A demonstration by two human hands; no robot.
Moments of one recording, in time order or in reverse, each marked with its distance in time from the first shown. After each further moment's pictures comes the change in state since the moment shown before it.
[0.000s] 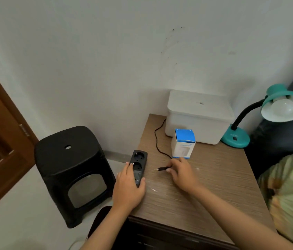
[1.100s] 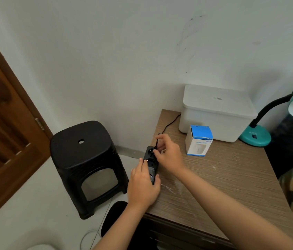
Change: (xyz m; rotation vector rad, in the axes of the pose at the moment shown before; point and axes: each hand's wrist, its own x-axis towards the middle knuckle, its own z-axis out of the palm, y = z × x) left_hand -0.001 -0.003 0.004 0.041 0.028 0.024; right_hand 0.046 -0.089 0.033 0.362 0.152 -0.108
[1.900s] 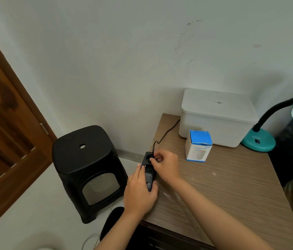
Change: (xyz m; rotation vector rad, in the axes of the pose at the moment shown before) left_hand 0.000 0.000 0.003 0.000 0.050 0.010; right_hand -0.005 0.008 0.008 -0.008 0.020 0.079
